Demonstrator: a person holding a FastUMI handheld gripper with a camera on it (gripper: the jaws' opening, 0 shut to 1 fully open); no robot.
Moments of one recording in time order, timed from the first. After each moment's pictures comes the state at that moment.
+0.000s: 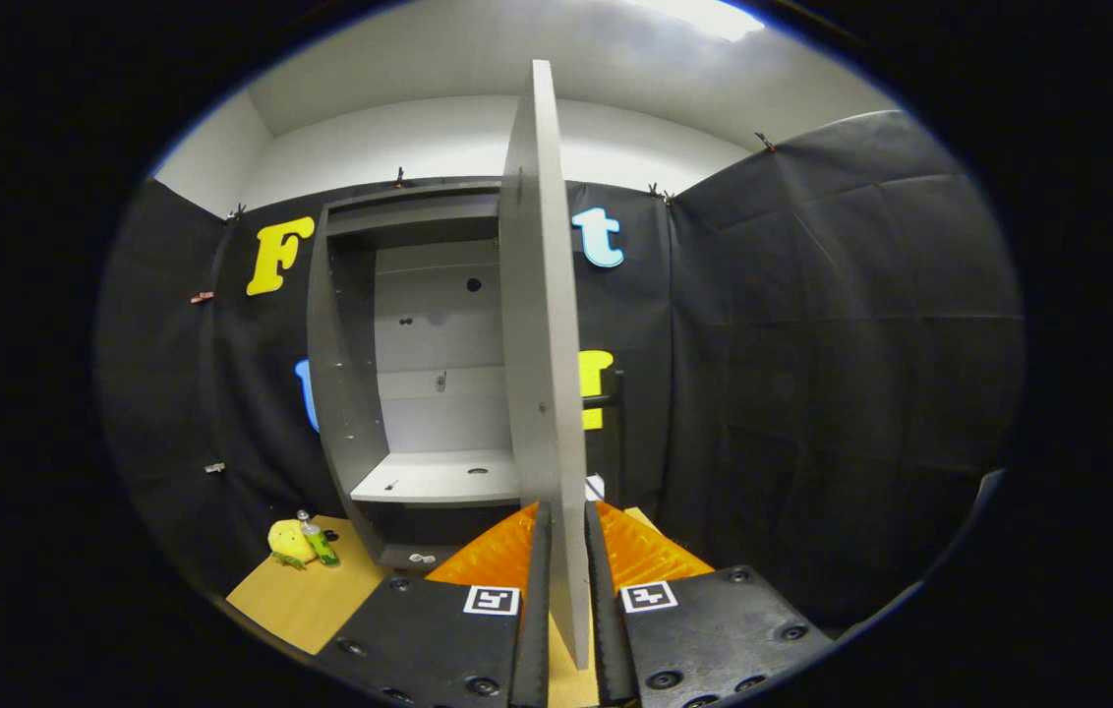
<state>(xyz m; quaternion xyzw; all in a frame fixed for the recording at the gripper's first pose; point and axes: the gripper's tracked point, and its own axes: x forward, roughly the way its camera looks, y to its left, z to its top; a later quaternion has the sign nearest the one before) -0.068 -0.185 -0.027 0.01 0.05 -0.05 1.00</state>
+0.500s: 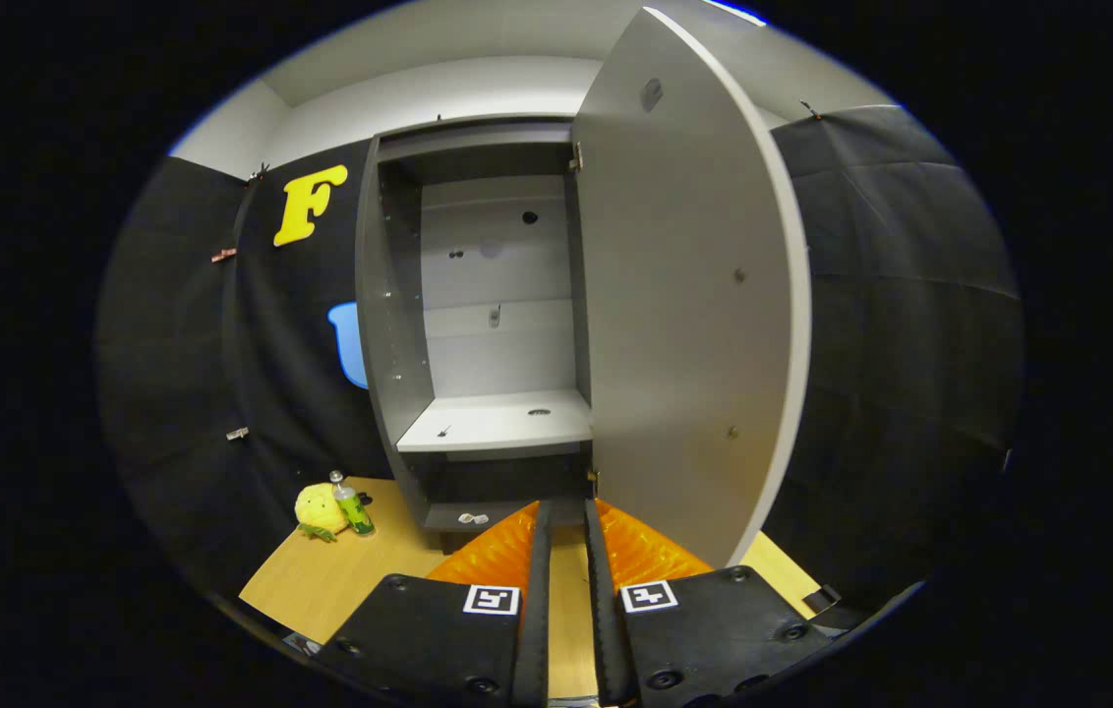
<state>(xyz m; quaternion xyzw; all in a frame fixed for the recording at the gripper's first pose) -0.050 -0.087 -0.122 0.01 0.15 -0.01 0.99</state>
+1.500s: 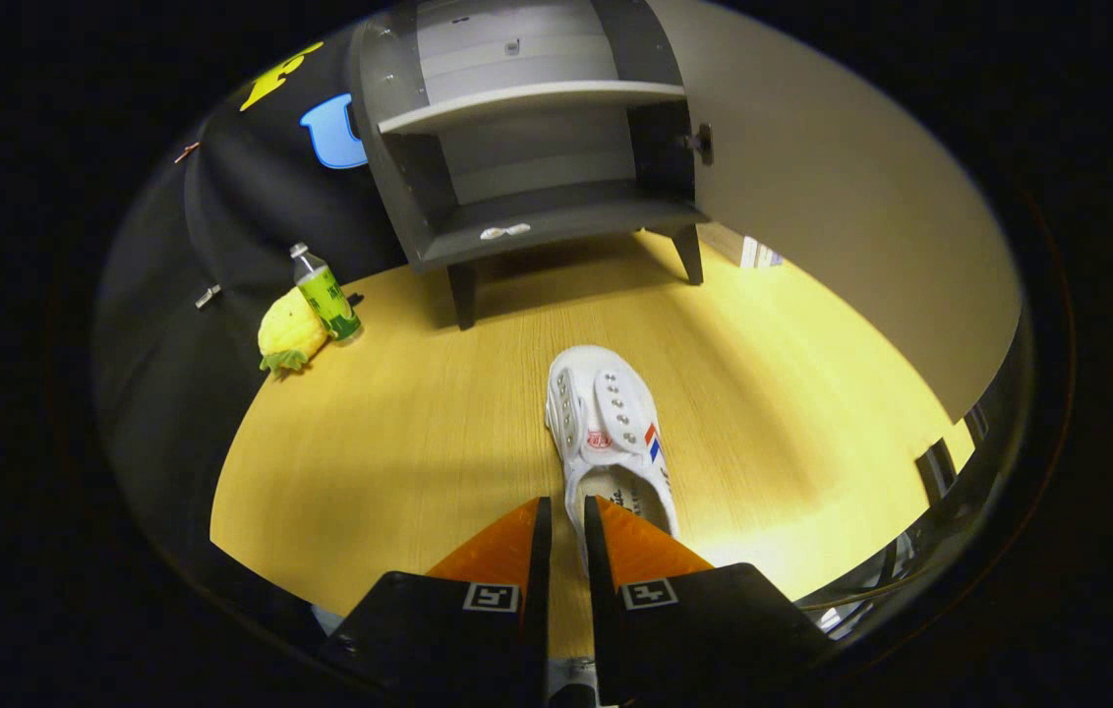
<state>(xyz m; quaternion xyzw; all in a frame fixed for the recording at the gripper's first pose) -0.076 -0.005 -0.482 0.05 0.42 -0.02 0.90</state>
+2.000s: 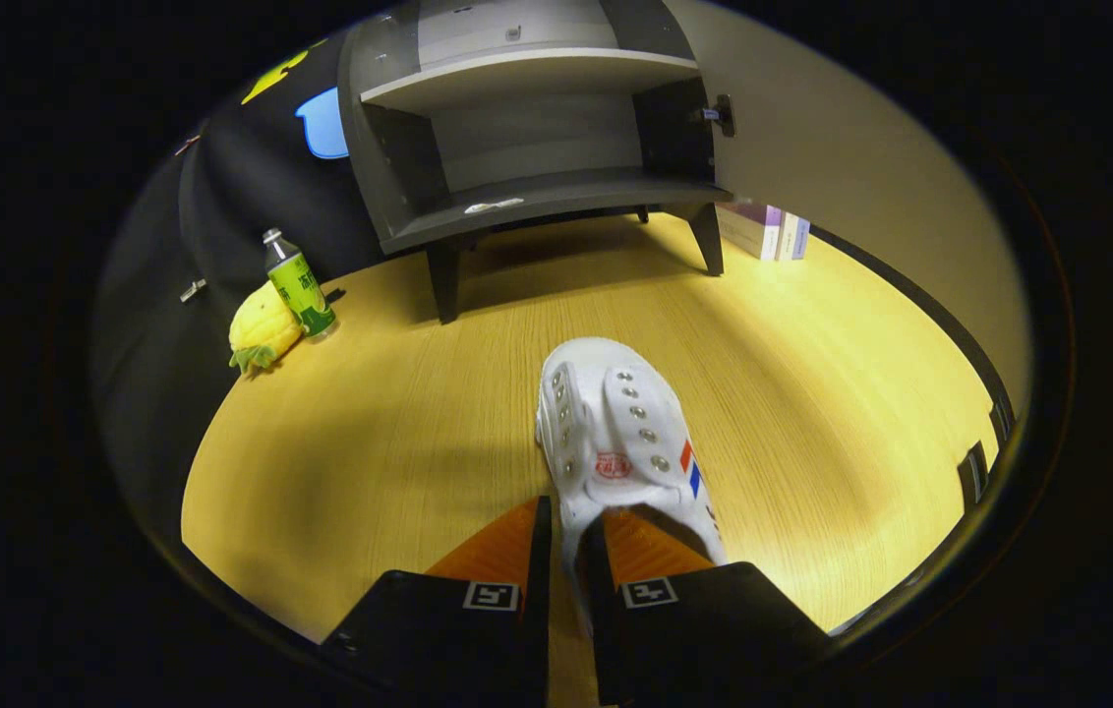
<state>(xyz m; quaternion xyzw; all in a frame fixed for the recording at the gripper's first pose) -0.030 -0.001 -0.523 0.05 0.38 -0.01 0.92</state>
